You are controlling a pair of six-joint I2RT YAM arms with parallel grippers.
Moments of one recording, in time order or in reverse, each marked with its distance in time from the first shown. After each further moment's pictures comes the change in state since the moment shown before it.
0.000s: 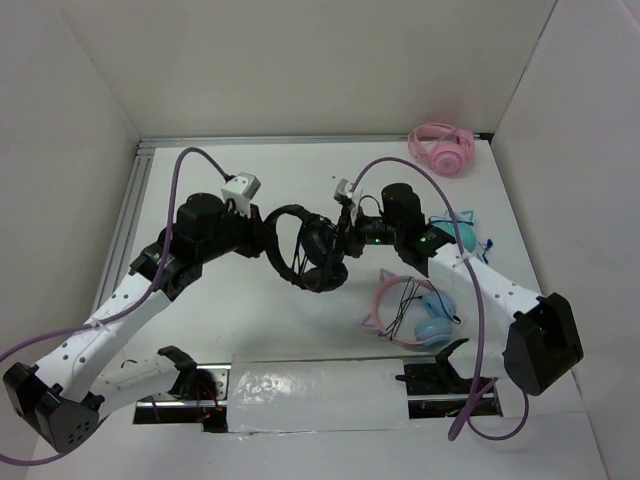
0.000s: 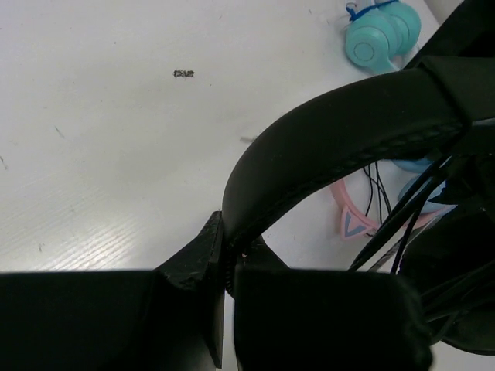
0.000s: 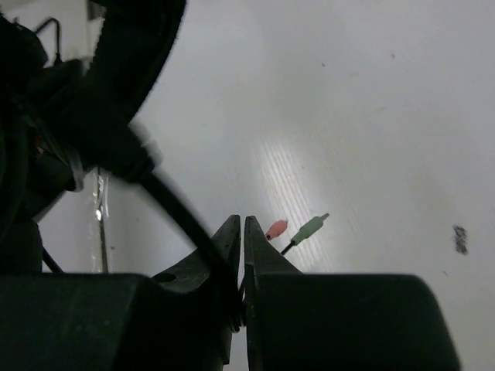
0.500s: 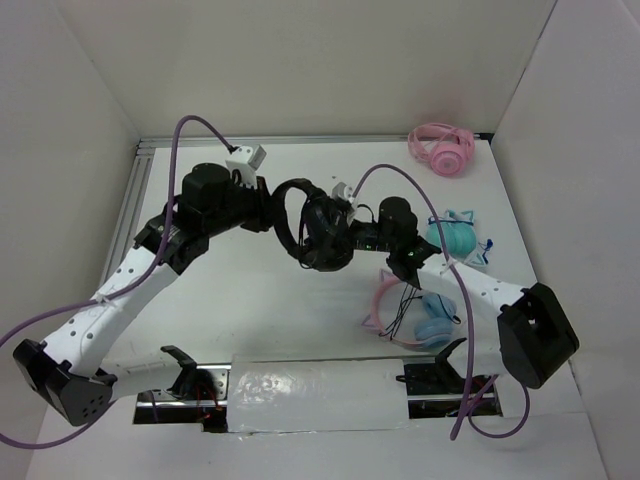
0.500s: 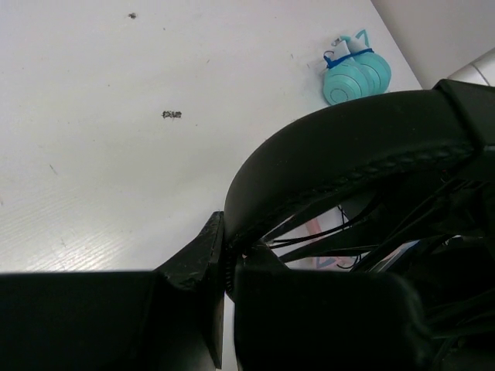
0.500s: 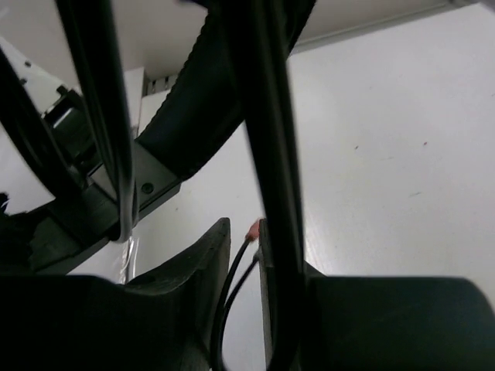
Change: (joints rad) left arm 0.003 0.159 0.249 -0.063 -0.002 -0.066; right arm 0.084 0.045 -0.149 0.513 -0.082 0.263
